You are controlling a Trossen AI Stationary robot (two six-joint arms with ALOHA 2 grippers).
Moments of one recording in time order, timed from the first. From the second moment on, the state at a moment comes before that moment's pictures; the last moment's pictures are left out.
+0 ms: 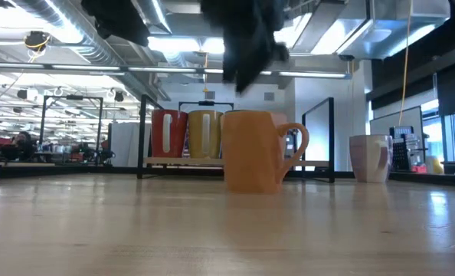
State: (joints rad) left arm -0.19 1.02 0.94 -0.63 -0.42 -0.39; right arm 0.18 2.02 1.85 -1.03 0.11 0.60
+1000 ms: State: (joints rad) left arm -0.01 1.52 1.28 -0.51 -0.08 -0.66; right arm 0.39 0.96 0.81 -0.74 0.27 0.67
